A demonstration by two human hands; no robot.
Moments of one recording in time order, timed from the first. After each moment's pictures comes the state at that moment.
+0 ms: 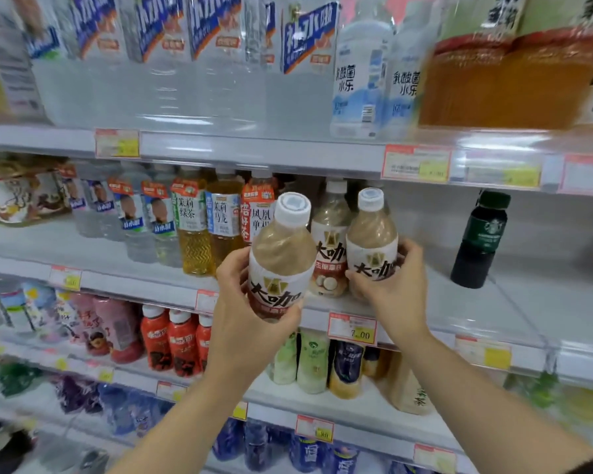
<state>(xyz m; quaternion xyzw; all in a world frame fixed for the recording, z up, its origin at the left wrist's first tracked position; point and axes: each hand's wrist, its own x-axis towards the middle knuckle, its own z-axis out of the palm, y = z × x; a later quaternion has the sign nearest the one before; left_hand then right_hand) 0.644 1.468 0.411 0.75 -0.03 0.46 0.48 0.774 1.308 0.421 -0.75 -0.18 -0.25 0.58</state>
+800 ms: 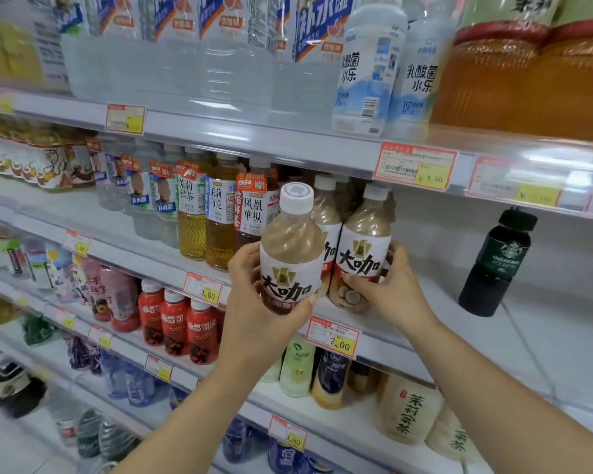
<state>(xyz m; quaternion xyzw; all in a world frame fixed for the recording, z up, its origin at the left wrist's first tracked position) 0.674 1.416 0.410 0.71 0.04 0.45 0.54 0.812 1.285 0.443 -0.79 -0.27 -0.03 0.55</state>
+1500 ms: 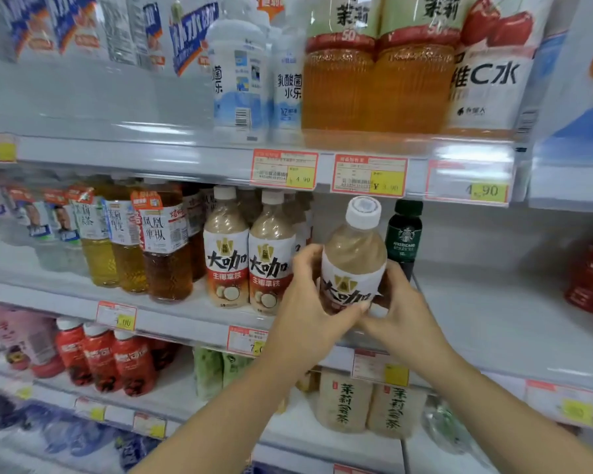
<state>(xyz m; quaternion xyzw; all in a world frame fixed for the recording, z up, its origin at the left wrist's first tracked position) 0.752 1.294 0.431 0.79 -0.08 0.32 0.52 0.806 1.160 0.440 -0.78 -0.33 -0.11 0.52</state>
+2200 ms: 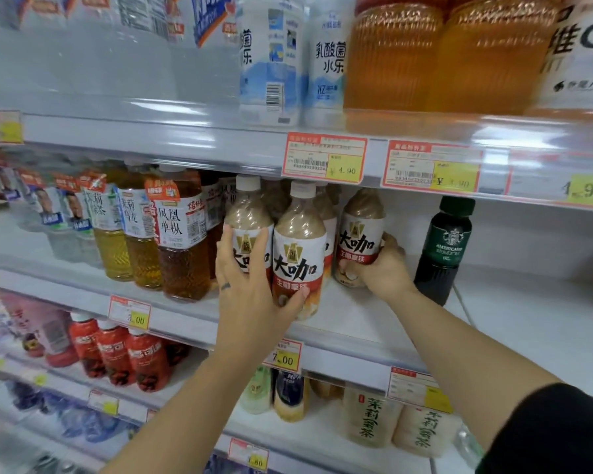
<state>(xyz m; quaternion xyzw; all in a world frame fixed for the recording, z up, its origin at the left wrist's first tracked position) 0.772 1.389 0.400 0.86 0.12 0.44 0.22 0.933 1.246 0.423 -0.84 -0.17 -0.08 0.50</state>
